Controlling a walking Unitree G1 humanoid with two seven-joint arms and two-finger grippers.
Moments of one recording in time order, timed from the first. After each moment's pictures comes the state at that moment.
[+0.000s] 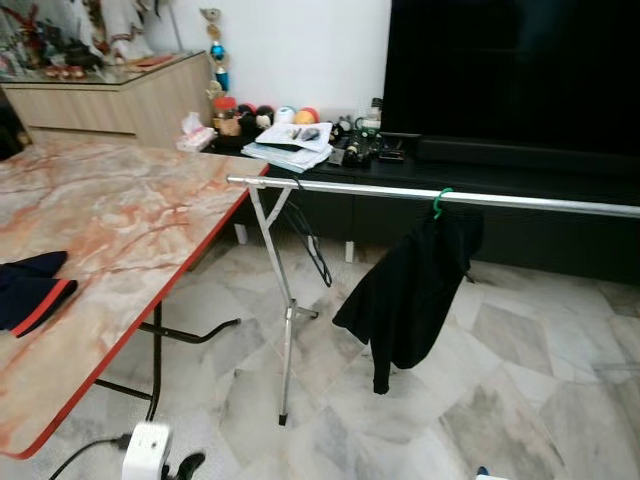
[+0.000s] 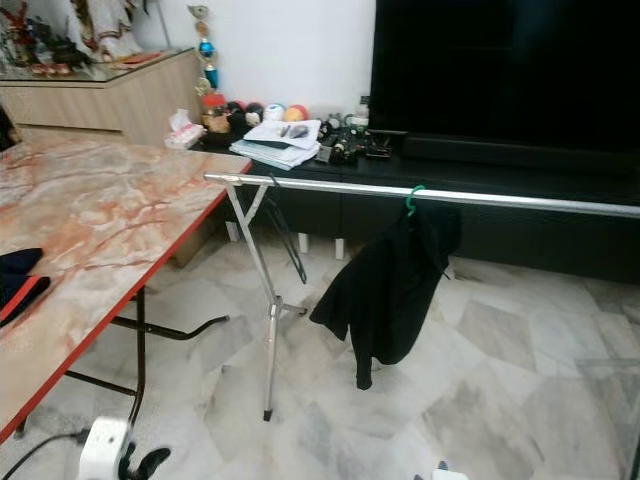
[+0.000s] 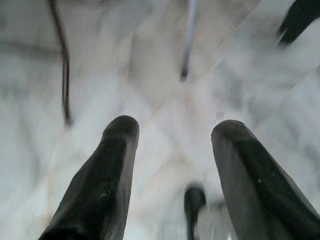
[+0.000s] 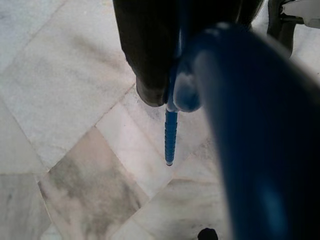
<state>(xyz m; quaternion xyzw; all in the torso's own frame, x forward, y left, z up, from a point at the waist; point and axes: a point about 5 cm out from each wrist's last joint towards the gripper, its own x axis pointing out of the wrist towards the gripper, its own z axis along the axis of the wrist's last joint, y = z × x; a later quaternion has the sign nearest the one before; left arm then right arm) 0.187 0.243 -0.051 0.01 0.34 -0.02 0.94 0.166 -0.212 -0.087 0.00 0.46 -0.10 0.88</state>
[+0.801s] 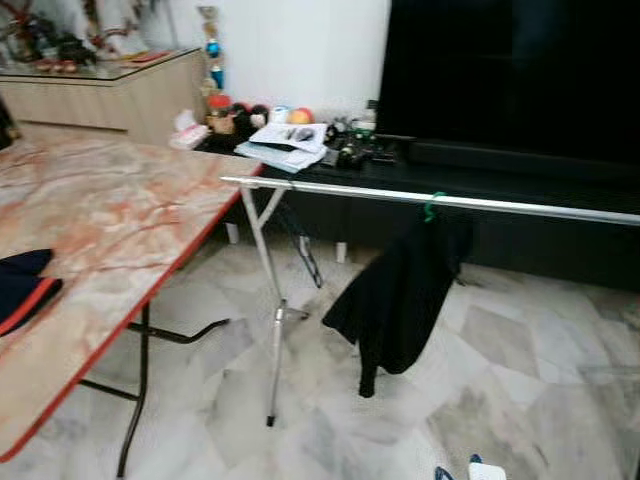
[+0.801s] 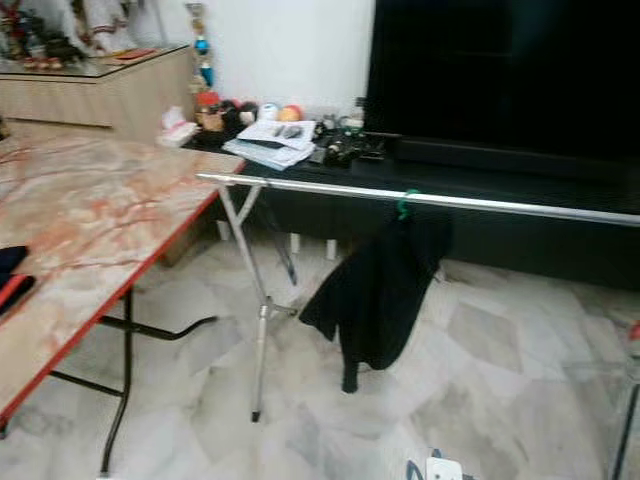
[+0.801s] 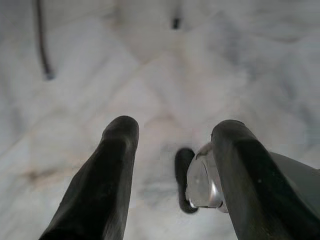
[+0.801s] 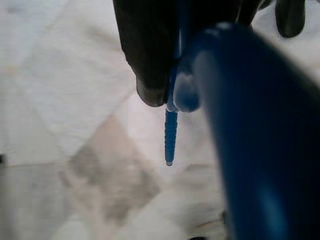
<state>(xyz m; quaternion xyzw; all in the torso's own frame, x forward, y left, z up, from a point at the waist) 0.151 0.228 -0.082 0.01 0.41 0.00 0.91 0.173 -0.213 -0.084 0.00 0.45 -0.10 0.89</state>
